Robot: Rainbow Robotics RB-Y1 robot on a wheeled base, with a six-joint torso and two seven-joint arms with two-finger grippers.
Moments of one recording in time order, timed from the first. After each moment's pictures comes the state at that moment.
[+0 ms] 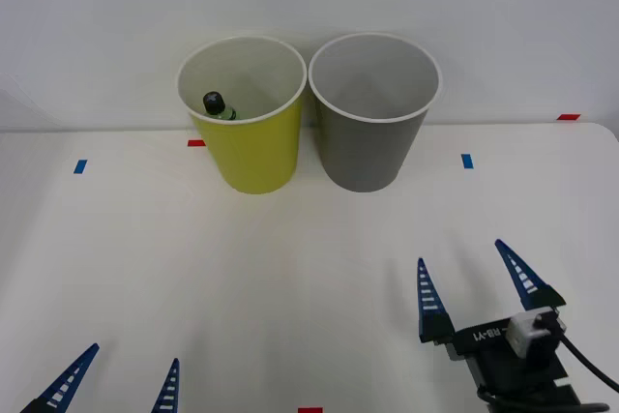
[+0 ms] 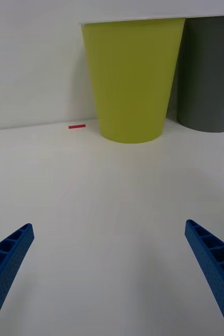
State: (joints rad) right arm 0.61 -0.29 0.29 -1.94 -0.06 -0.47 1.59; left arm 0.92 0.50 -0.36 -2.00 0.36 -0.55 -1.78
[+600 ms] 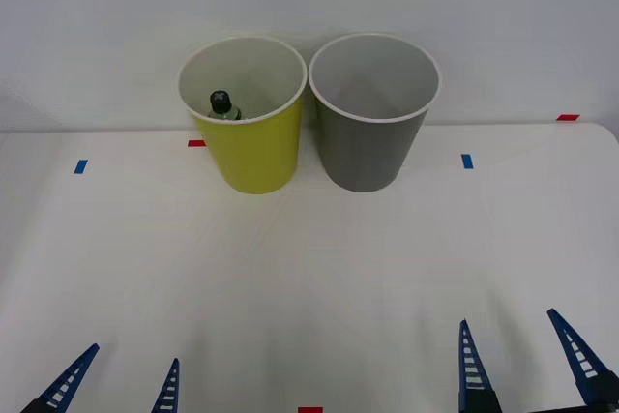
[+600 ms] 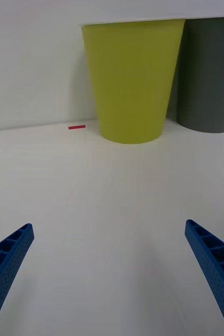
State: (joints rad) right arm 0.87 -0.31 0.28 -1.94 -0.11 -0.70 1.59; left arm 0.92 0.50 -0.36 -2.00 0.36 -0.55 -1.78
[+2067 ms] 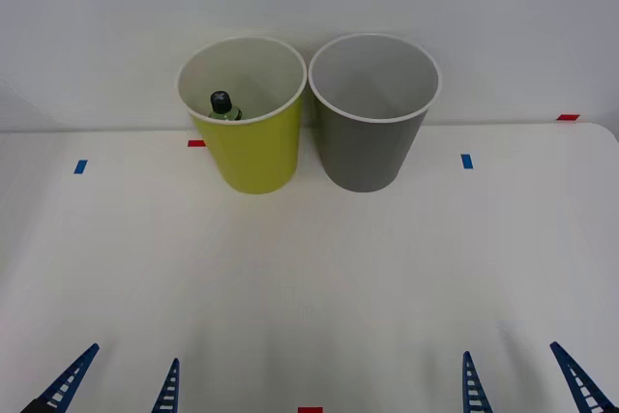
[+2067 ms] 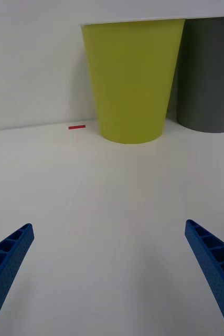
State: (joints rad) right arm 0.94 -0.32 0.29 -1.93 -0.11 -0.70 1.58; left arm 0.92 0.50 -0.36 -2.00 0.36 -0.55 -1.78
